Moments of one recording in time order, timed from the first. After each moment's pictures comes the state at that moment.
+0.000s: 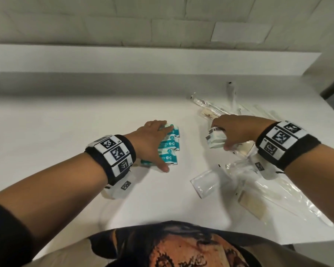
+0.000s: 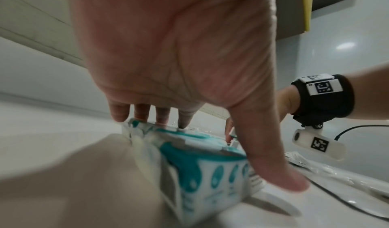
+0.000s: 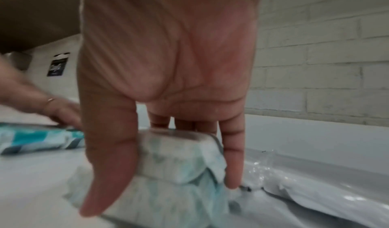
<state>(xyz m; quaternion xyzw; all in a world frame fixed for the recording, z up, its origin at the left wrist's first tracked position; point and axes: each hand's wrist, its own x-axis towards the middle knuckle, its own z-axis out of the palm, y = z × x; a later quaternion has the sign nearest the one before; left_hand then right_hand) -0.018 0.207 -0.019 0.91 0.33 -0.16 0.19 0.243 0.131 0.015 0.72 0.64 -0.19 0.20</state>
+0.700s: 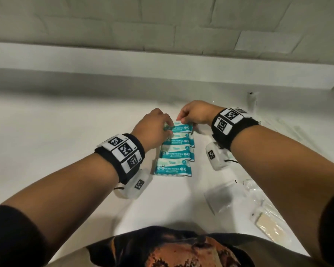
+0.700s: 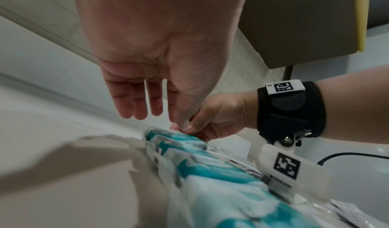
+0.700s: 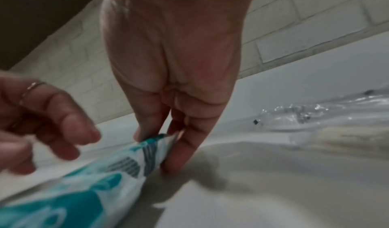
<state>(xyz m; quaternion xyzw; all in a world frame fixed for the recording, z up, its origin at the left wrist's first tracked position) -0.026 0.240 -0.008 0.85 0.47 0.11 0.22 0.155 0.253 0.003 0.70 0.62 -0.35 -0.07</state>
